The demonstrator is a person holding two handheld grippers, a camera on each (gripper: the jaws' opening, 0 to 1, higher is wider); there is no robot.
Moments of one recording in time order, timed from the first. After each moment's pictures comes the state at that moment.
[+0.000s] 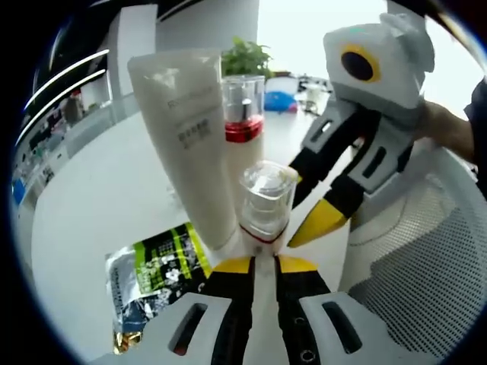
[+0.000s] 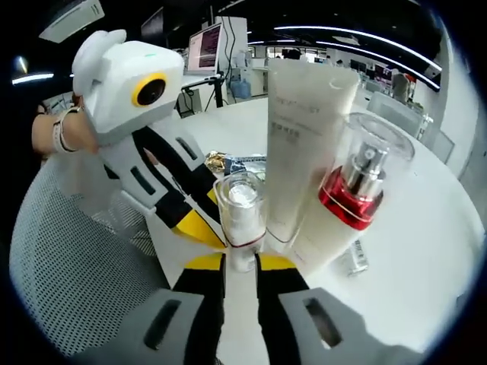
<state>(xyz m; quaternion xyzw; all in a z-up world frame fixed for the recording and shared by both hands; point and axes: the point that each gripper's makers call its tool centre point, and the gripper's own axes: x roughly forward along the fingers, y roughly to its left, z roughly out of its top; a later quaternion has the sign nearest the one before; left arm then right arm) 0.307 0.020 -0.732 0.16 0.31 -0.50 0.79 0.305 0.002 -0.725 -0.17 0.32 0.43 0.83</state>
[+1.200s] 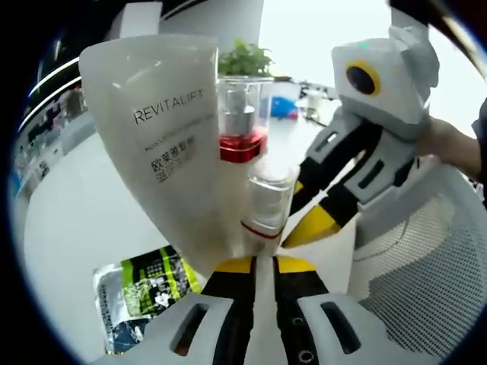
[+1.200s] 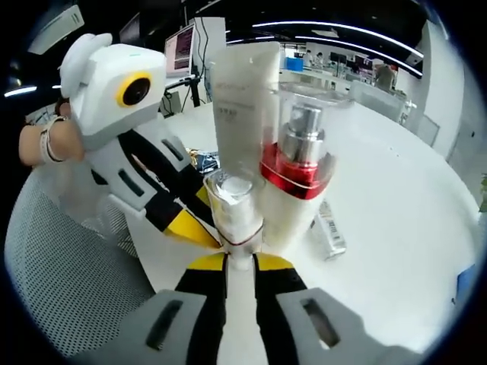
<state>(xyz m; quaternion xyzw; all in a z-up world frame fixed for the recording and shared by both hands) 0.320 -0.009 -0.735 0.14 0.31 -0.51 0.79 0.321 -0.028 -0.732 -0.15 0.33 0.39 0.85</state>
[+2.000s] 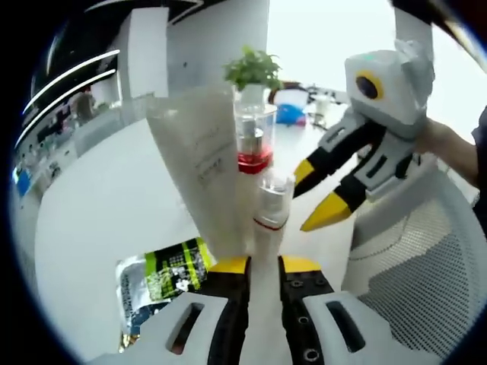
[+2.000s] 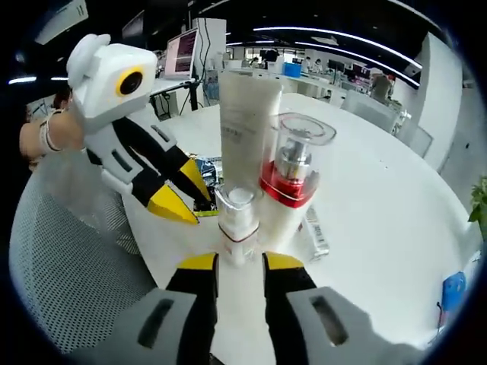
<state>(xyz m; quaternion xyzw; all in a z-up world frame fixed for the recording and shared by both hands) 0.314 0.021 -0.703 0.13 0.29 -0.48 0.82 0.310 -0.037 -0.703 -0.17 0.31 0.37 0.86</state>
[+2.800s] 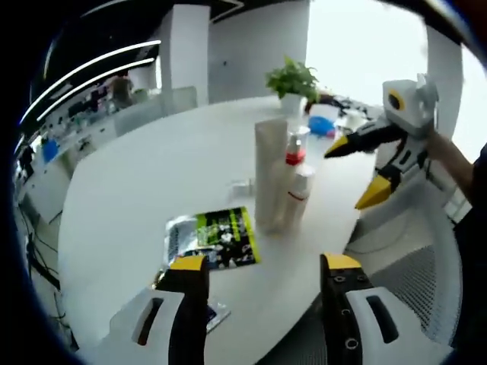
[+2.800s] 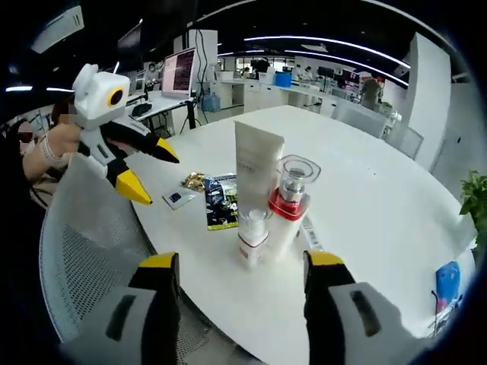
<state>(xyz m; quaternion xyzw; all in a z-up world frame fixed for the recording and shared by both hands) 0.287 0.116 -0.667 0.09 0.31 -0.38 0.86 0.285 -0.036 -0.662 -0.15 0.29 0.36 0.88</state>
